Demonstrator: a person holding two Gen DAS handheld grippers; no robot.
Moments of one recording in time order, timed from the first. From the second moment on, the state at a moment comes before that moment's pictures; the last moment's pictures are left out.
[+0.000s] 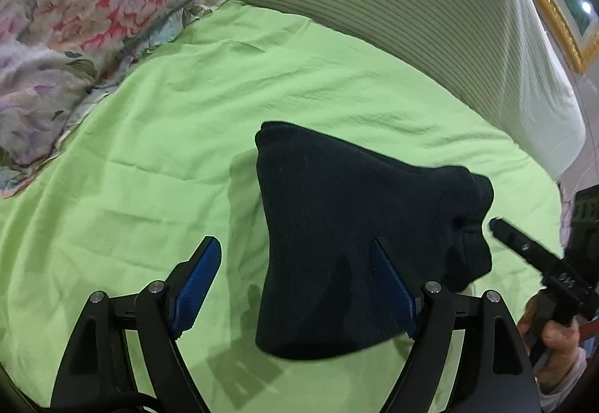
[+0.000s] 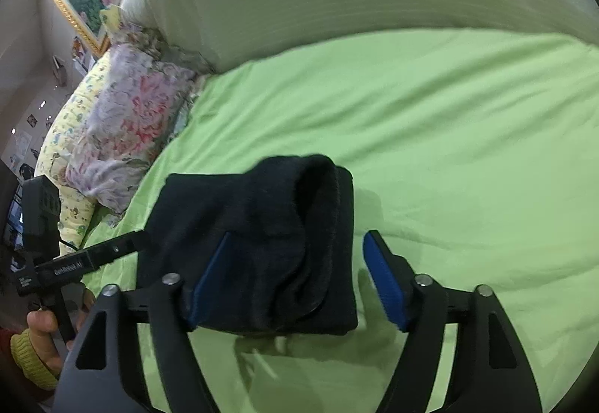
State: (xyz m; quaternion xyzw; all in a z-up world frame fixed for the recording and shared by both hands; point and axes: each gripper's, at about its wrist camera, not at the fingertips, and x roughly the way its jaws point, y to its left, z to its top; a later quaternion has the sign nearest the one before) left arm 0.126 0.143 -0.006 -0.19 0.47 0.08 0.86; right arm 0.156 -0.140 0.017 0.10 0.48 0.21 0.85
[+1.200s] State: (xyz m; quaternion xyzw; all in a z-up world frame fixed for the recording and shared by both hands) left arm 0.049 0.079 -0.005 -0.08 0.45 0.16 0.88; right arm 0.066 -0.100 0.024 -0.06 0.38 0.22 0.90
